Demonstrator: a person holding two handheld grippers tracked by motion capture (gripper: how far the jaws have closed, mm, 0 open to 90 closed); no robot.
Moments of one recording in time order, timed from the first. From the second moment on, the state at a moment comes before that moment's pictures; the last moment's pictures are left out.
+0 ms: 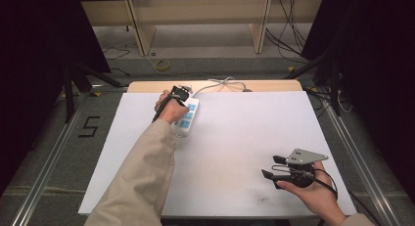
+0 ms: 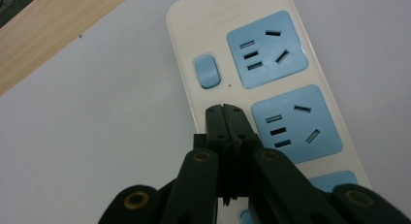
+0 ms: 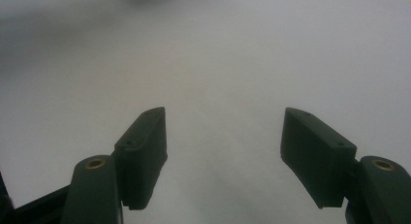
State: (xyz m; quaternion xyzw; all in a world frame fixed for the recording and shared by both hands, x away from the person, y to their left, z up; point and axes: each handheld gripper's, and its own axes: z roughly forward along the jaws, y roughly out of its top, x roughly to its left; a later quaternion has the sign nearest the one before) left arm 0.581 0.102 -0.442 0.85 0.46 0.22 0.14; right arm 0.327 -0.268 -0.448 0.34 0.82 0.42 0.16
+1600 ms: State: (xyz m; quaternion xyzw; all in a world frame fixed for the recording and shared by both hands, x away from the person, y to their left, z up) left arm 0.570 0.116 -0.422 0.84 0.46 0.21 0.17; right arm 0.327 -0.267 -0.448 0.34 0.82 0.42 0.16
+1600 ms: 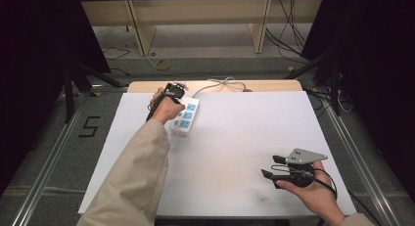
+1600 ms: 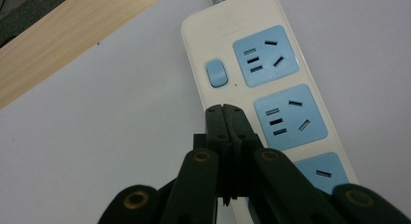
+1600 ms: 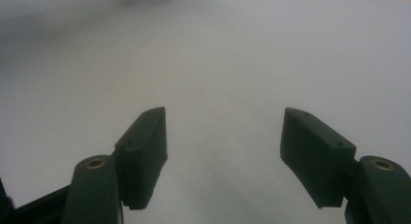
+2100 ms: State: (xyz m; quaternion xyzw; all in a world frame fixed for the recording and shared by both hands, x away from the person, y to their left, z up) left arm 0.560 0.130 -0.420 0.84 0.47 0.21 0.18; right arm 0.327 -0.267 -0.448 0.34 0.83 0.42 0.16
